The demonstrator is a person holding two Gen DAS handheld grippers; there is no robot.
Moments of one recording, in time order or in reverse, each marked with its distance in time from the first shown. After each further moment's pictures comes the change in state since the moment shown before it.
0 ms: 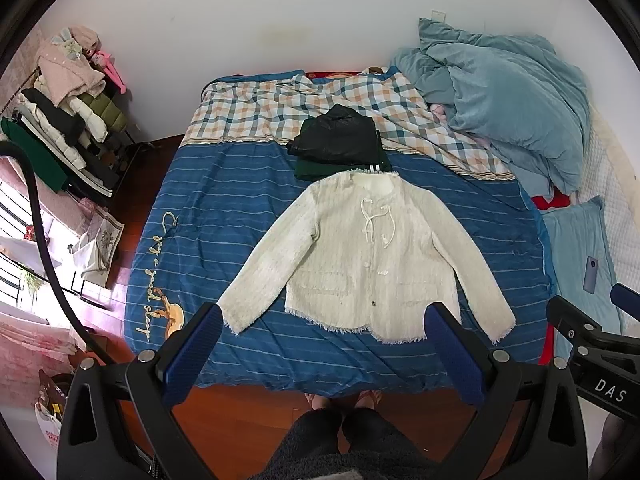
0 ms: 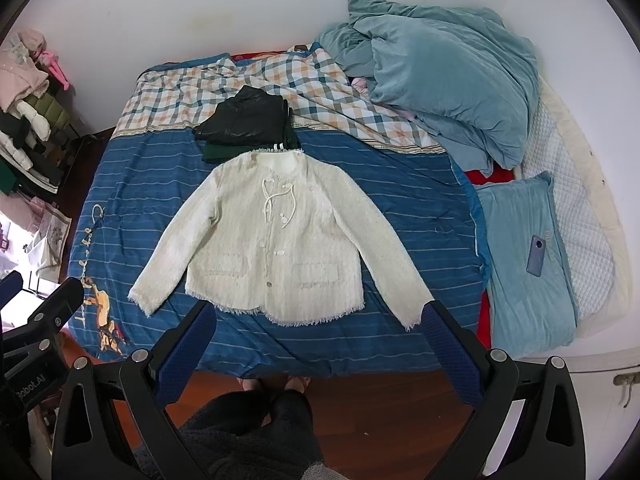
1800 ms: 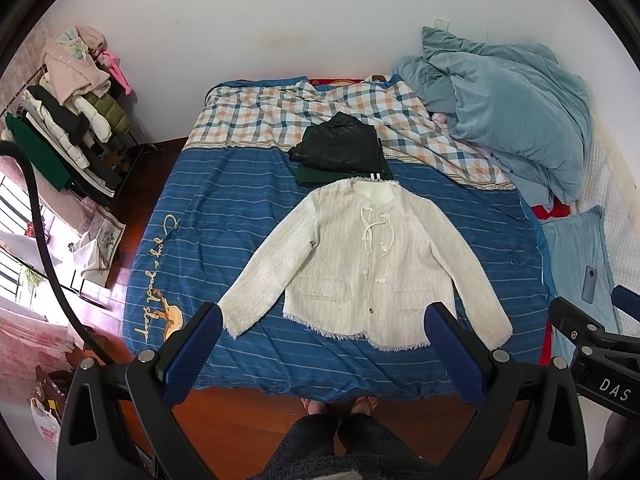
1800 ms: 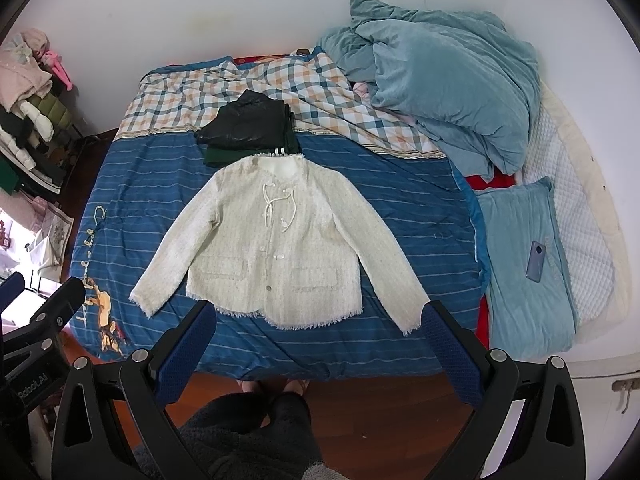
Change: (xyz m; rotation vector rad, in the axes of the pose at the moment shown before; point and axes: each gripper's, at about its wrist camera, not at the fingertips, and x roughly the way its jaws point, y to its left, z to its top) left arm -0.005 -0.006 0.008 -0.008 -0.019 0.010; right arm -0.001 -0.003 0.016 -0.003 -0.001 0.004
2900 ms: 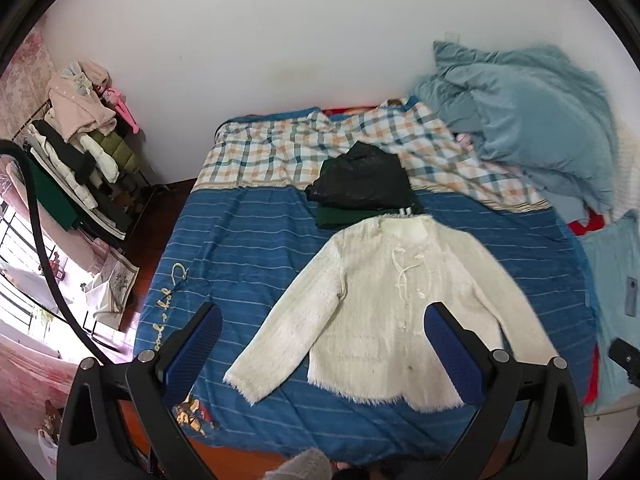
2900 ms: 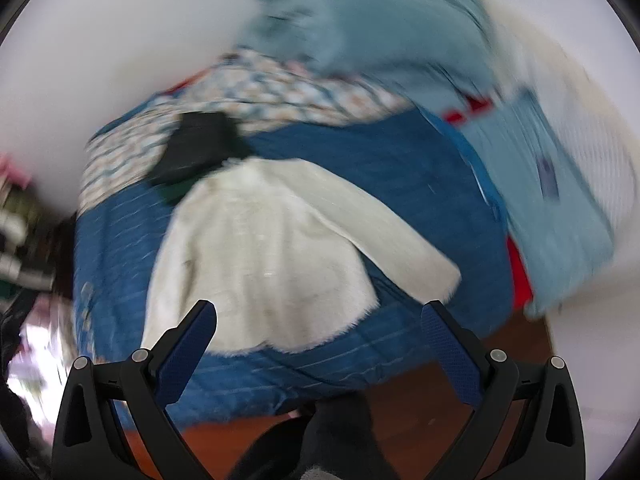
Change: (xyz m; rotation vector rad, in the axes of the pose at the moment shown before) left arm 0.119 0.001 0.033 0.043 -0.141 0.106; right arm 0.129 -0.077 -0.025 0.412 0.026 0.019
